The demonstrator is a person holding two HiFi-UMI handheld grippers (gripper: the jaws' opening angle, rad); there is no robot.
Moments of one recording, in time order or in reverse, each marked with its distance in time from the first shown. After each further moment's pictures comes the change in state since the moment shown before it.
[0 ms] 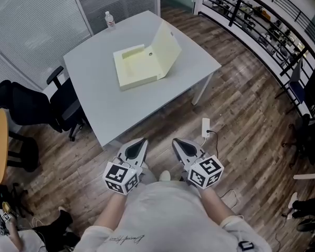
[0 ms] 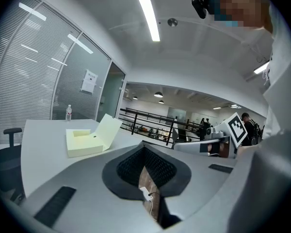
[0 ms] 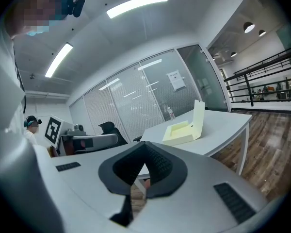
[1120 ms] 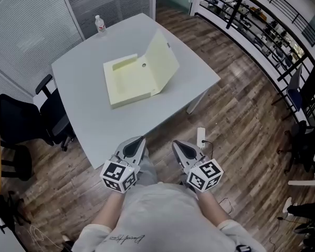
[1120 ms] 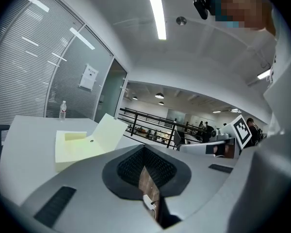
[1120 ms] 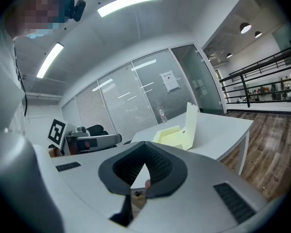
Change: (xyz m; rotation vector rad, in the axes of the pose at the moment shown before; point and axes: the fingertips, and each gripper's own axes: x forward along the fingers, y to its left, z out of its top) left arm 0.103 0.068 0.022 -0.037 -0.011 -0.028; right arm 0.063 -0.083 0.037 0.014 -0.012 -0.052
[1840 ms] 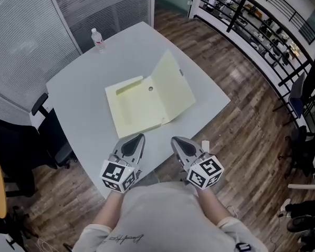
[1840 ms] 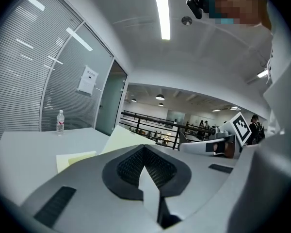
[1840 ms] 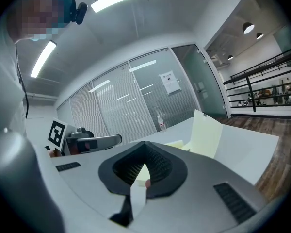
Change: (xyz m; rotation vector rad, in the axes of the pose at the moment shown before) left arm 0.078 0.135 0.081 0.050 -0.023 -0.016; right arm 0.150 -0.039 0.083 -0.014 -0.033 -0.005
